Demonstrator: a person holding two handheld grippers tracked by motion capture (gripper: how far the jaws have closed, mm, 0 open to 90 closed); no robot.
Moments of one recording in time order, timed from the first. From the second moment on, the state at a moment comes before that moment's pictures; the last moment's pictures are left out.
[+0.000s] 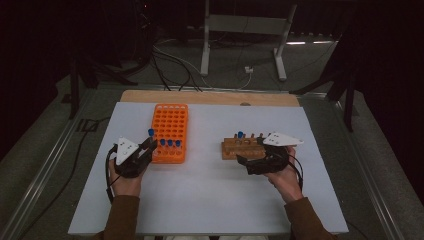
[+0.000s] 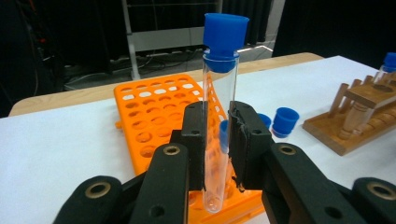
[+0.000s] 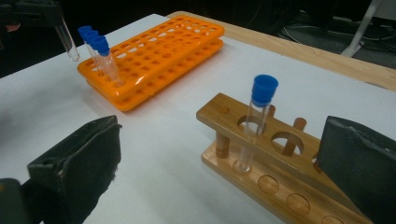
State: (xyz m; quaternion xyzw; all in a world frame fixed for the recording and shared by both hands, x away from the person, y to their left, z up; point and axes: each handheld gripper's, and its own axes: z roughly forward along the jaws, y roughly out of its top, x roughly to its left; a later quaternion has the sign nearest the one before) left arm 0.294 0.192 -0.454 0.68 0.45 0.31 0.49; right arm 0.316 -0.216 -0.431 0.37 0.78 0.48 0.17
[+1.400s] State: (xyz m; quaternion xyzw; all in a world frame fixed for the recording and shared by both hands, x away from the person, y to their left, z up) left arm 0.309 0.185 -0.494 0.71 0.47 0.29 0.43; right arm 0.313 -0.226 -0.439 0.37 0.77 0.49 0.16
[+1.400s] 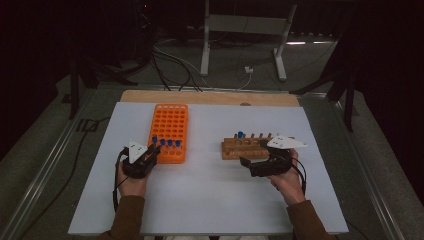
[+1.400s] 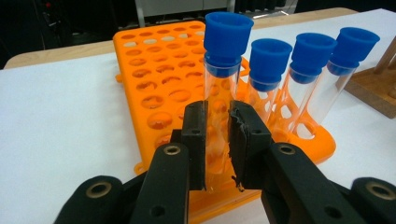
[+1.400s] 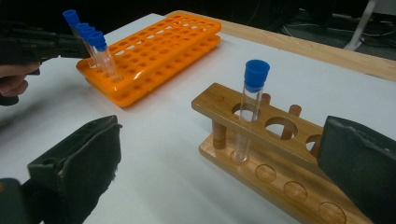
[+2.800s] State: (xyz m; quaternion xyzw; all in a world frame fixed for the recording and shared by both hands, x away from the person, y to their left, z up) left arm 0.290 0.200 -0.485 0.71 0.46 0.25 0.48; right arm 0.313 -0.221 -0.437 0.37 0.77 0.49 0.16
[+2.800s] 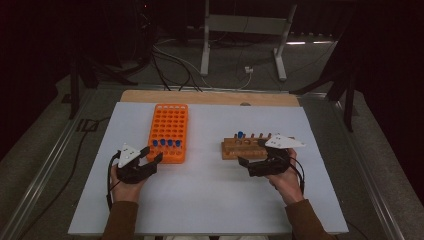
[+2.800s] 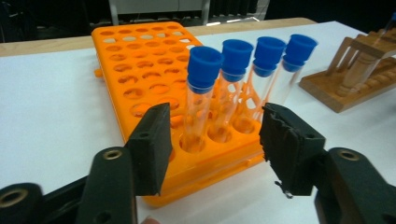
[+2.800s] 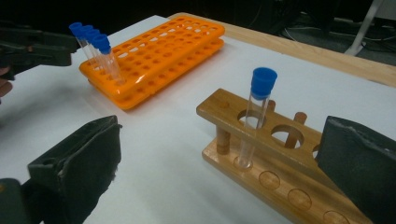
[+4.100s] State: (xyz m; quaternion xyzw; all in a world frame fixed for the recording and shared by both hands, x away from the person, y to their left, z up) left arm 0.263 0.188 -0.464 0.69 0.44 0.24 0.52; right arm 0.354 -0.200 -0.436 0.40 0.77 0.47 0.19
